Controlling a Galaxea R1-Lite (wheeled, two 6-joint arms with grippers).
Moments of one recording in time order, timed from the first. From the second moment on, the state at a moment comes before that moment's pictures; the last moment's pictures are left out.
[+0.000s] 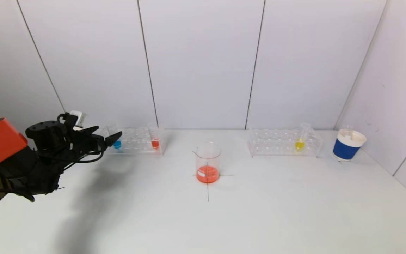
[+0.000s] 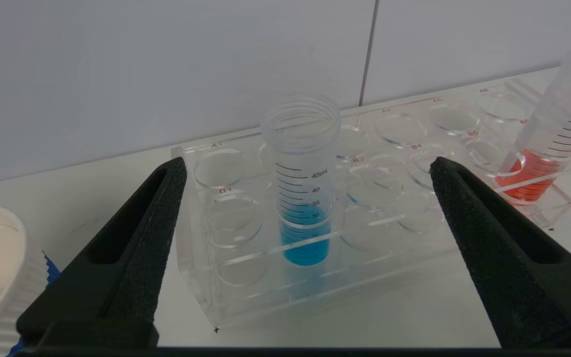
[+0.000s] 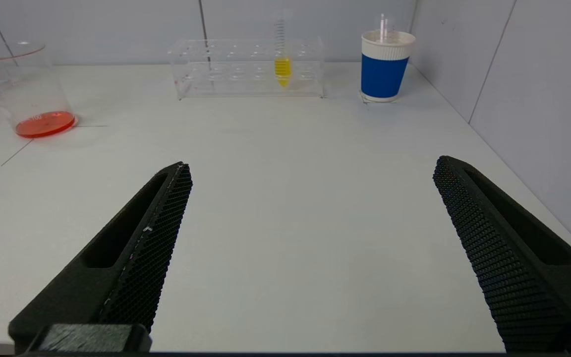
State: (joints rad) left arm 0.18 2.25 -0.91 -1.28 -0.49 0.07; right arm 0.01 0.00 0.00 -0.02 -0.03 0.02
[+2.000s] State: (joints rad) left arm 0.17 2.30 -0.99 -1.25 -0.46 0.07; right arm 0.01 0.00 0.00 -0.02 -0.03 0.02
